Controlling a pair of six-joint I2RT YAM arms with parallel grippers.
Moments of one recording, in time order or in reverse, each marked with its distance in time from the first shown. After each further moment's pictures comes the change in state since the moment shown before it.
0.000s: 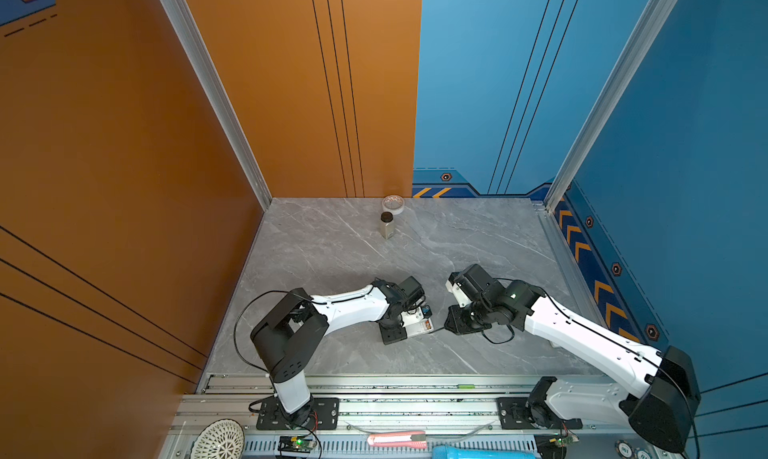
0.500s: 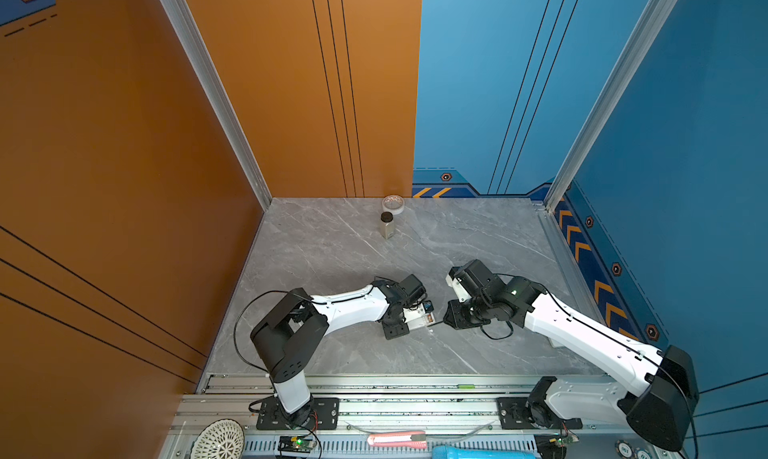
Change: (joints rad) left arm -0.001 -0.001 0.000 0.075 -0.054 -0.002; right arm -0.016 0.014 0.027 0.003 0.027 0.000
